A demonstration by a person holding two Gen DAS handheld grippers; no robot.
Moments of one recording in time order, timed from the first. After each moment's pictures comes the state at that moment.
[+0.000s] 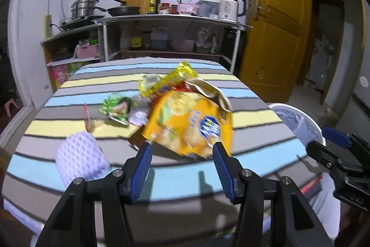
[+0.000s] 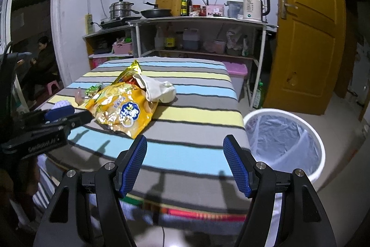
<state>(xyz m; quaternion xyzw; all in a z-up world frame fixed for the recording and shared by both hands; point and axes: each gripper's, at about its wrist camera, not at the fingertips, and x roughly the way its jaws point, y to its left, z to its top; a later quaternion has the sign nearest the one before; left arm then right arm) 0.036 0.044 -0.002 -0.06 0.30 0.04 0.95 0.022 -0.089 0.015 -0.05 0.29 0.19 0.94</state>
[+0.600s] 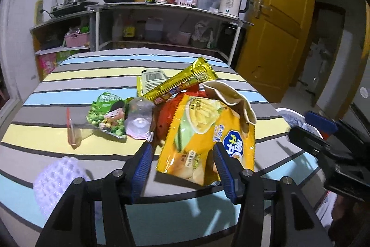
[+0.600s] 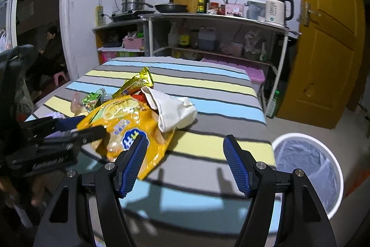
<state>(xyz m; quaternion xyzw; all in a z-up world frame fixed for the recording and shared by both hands) 0.087 0.082 -0.022 -0.09 0.32 -0.01 0.94 0.090 -0.032 0.012 -0.08 0.29 0.22 0.93</state>
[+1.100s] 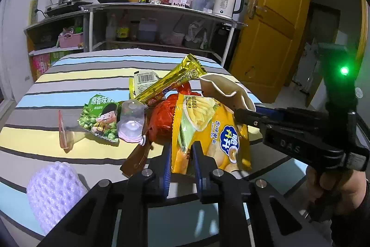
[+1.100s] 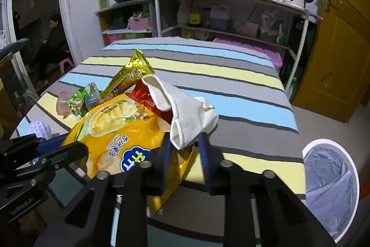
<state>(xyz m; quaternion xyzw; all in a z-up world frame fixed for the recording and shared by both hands) 0.090 0.085 -0.021 -0.09 0.32 -0.03 0.94 0.156 -0.001 -0.009 -0.08 0.36 0.25 0.89</state>
